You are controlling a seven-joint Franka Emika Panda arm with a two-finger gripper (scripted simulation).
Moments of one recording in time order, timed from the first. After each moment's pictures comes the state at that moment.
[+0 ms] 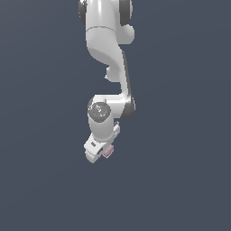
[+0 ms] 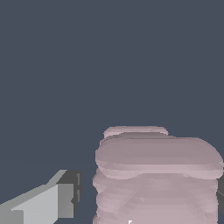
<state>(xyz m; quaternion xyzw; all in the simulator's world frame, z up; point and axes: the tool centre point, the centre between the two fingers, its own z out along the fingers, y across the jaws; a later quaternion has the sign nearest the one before) 0.064 -0.049 0.044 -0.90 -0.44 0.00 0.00</state>
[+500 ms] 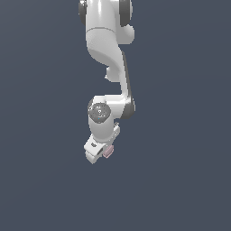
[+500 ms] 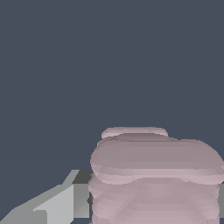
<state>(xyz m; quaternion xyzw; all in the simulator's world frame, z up) 0.065 -0.049 0.042 -0.90 -0.45 0.00 0.00</state>
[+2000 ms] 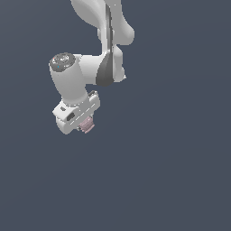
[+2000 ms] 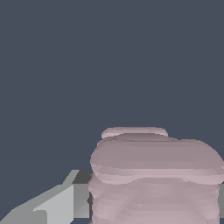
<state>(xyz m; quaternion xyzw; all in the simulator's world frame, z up) -0.006 -0.142 0.167 -0.90 -0.44 0.00 0.00</state>
